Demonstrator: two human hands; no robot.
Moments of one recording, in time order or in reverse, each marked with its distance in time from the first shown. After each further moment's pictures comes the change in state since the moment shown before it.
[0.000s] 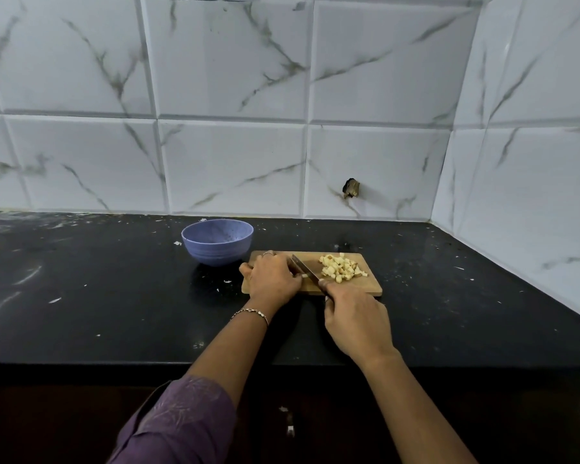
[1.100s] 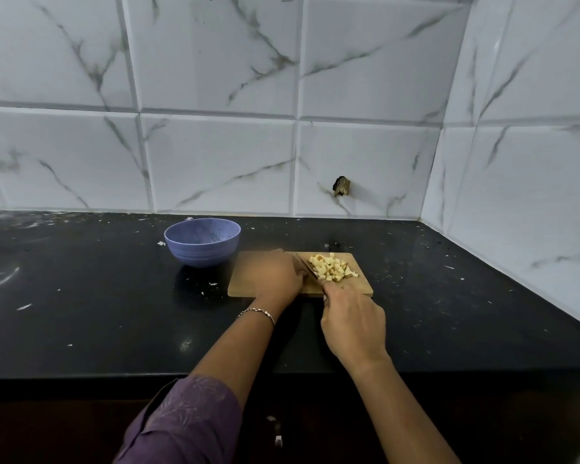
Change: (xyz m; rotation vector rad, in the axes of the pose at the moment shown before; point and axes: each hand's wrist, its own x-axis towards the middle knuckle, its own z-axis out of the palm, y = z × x) left_hand 0.007 0.029 0.010 -0.017 -0.004 0.048; right_hand 0.003 0.005 0.006 -0.113 0.047 0.094
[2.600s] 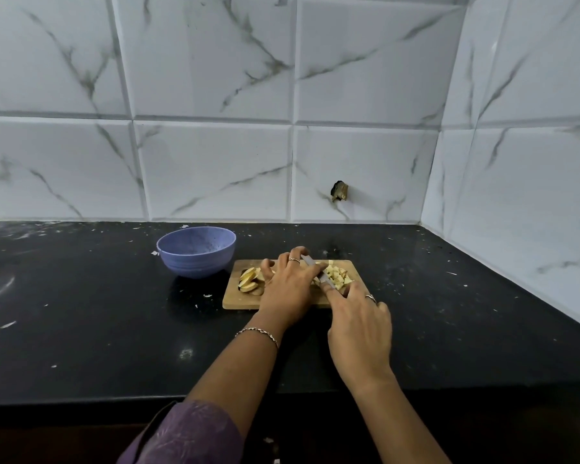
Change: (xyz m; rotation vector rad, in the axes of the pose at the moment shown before) left_hand -0.004 0.006 0.009 0.108 -0.048 0.363; right_hand 0.000 0.002 -0.006 -0.119 -0.006 0.023
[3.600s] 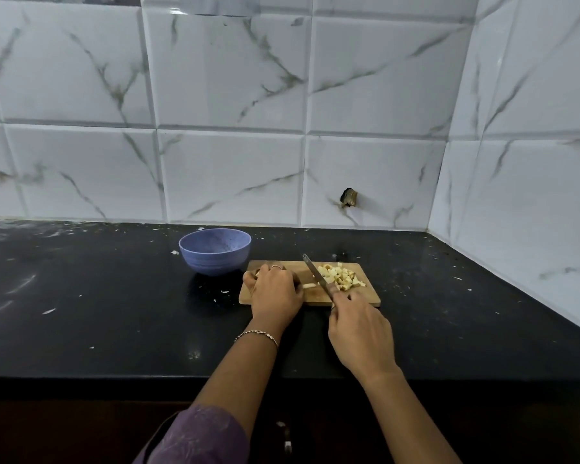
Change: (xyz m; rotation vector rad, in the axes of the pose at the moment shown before) left_hand -0.028 -0.016 -0.016 0.026 0.084 -0.326; right_hand -0.005 -0.002 0.000 0.181 -0.050 -0.017
